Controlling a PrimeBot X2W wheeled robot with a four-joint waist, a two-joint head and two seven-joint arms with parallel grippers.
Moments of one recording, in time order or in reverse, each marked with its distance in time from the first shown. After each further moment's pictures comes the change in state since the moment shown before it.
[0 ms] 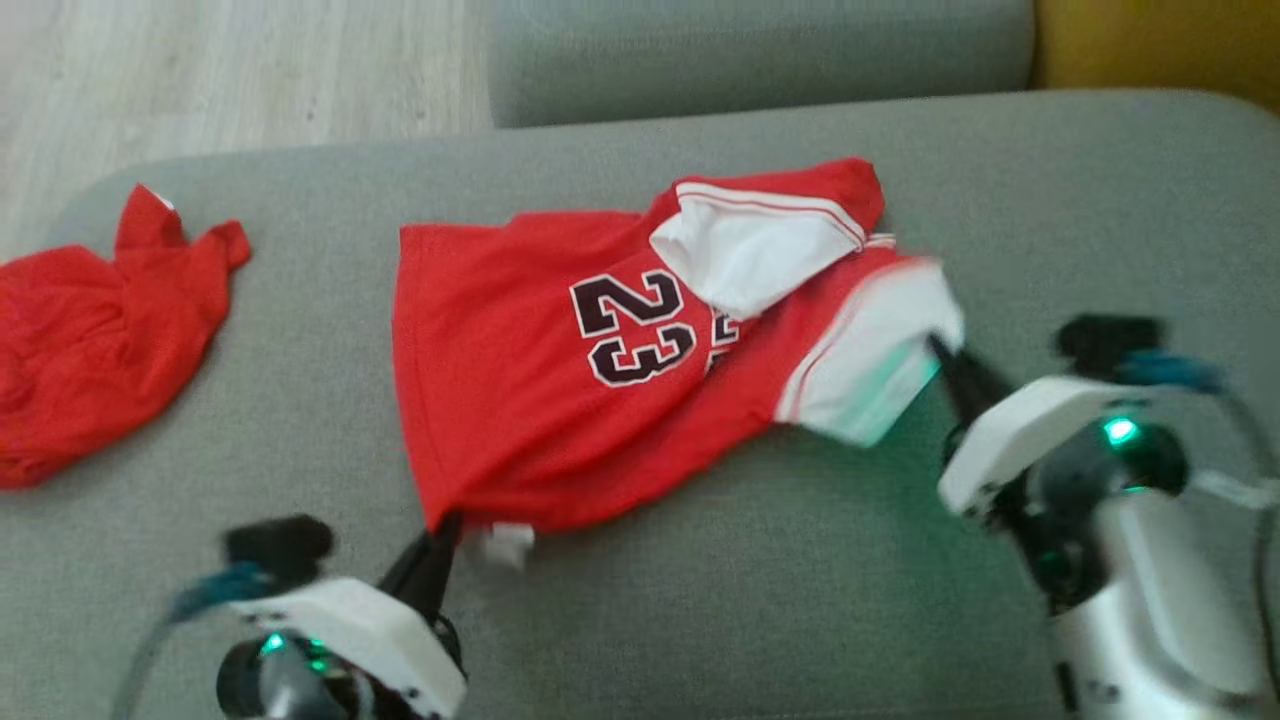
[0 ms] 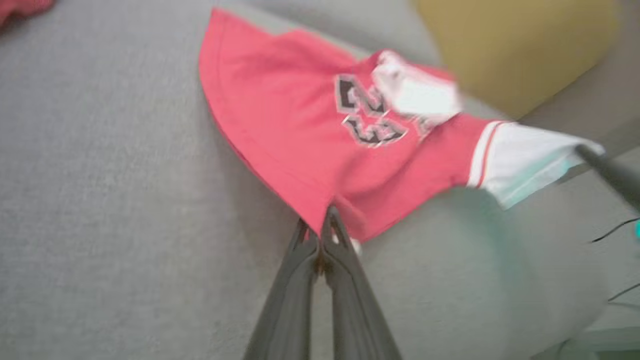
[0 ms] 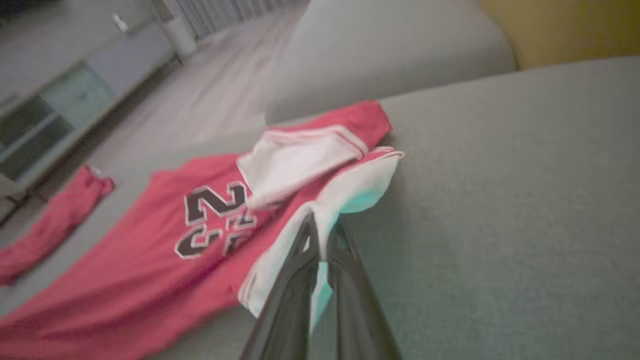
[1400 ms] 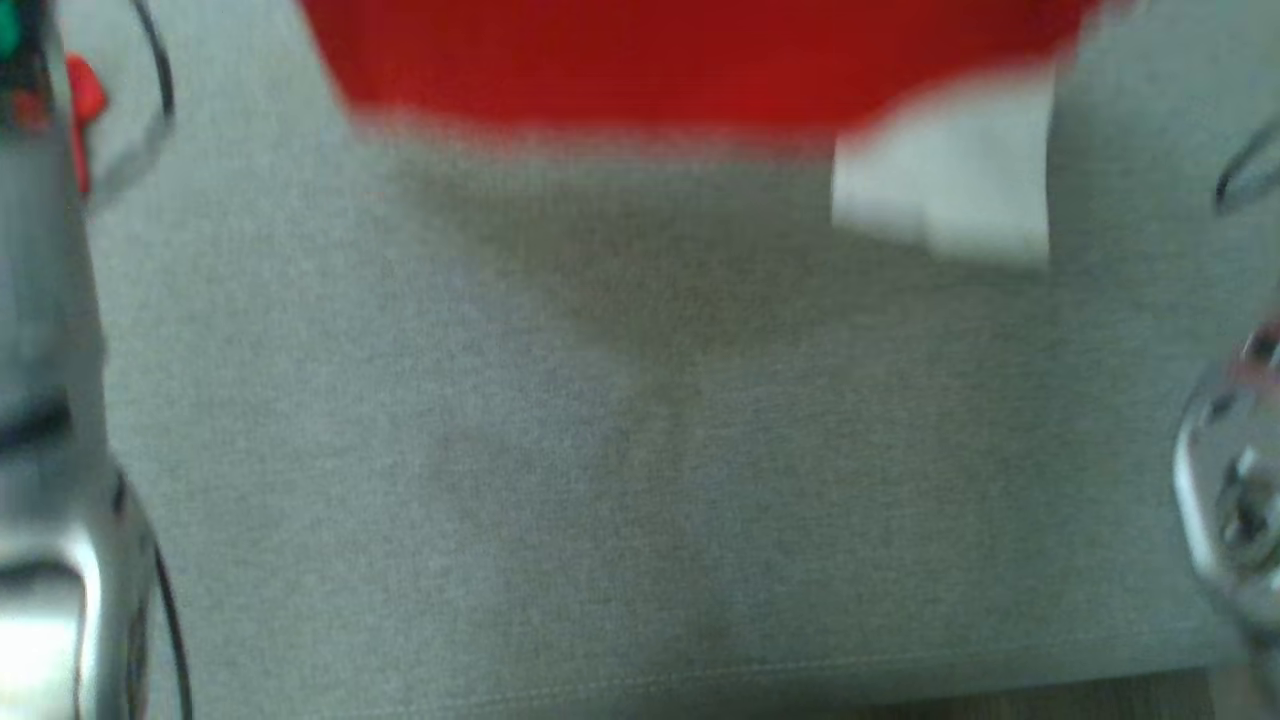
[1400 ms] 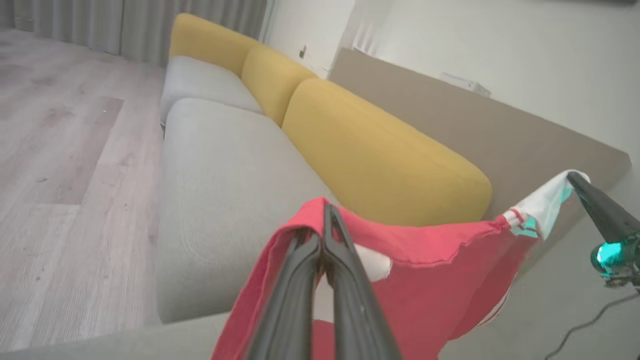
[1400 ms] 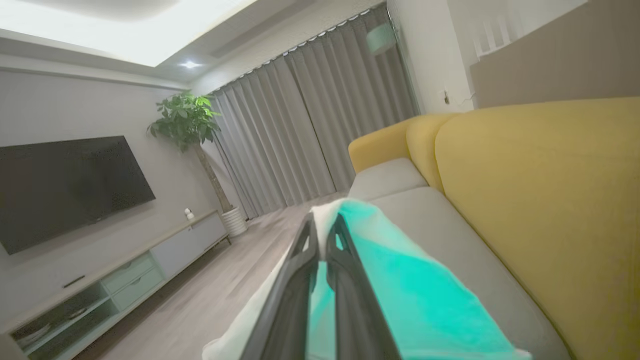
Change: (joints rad) left arm -1.157 0.153 0.067 0.083 -0.295 -0.004 0.268; right arm -0.938 -0.007 -0.248 -0.092 0.110 0.000 0.135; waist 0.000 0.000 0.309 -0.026
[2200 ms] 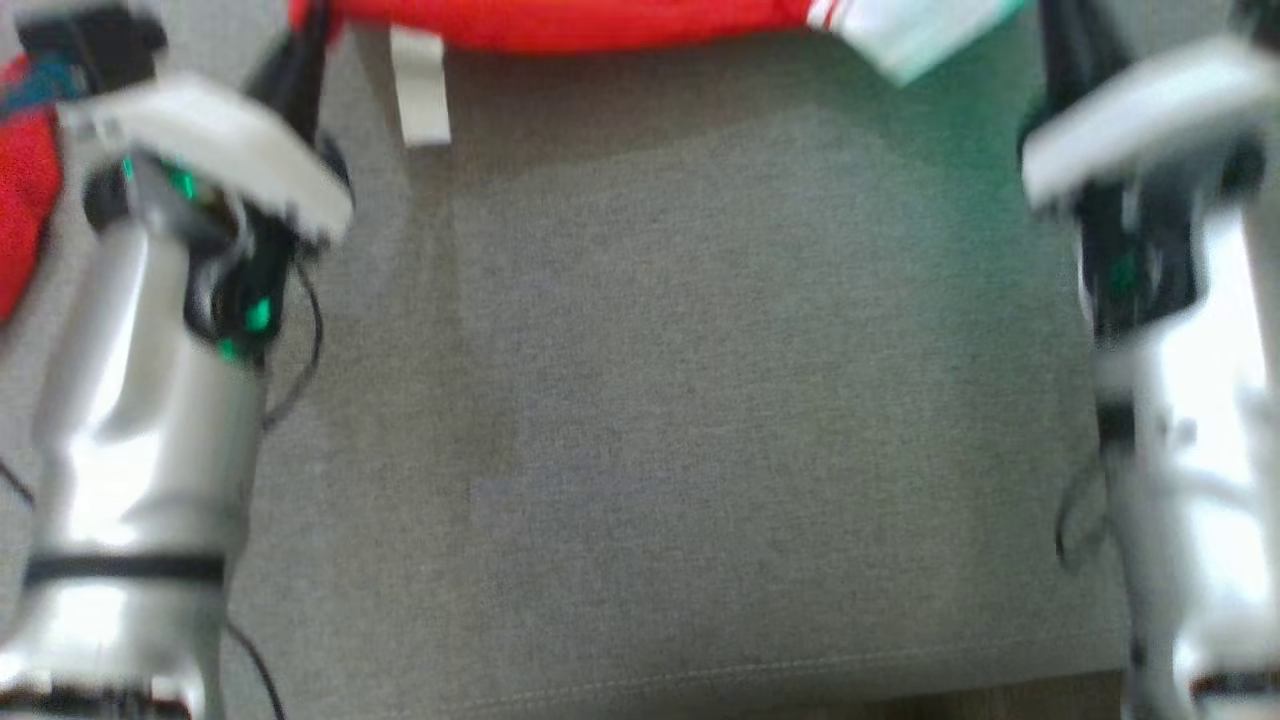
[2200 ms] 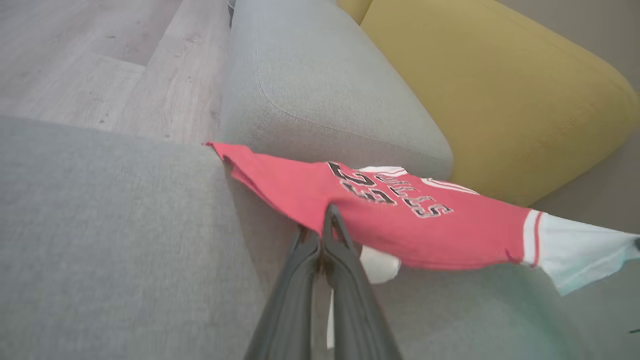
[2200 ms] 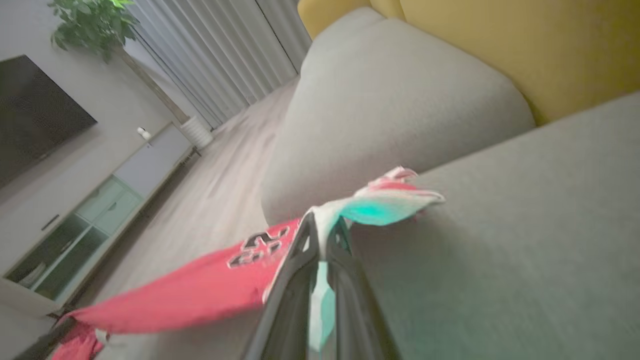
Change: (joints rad) left arm 0.224 -0.049 -0.096 0.542 0.092 -0.170 -0.481; right arm 0.450 -0.033 0.216 0.205 0.190 0.000 -0.309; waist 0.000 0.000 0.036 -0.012
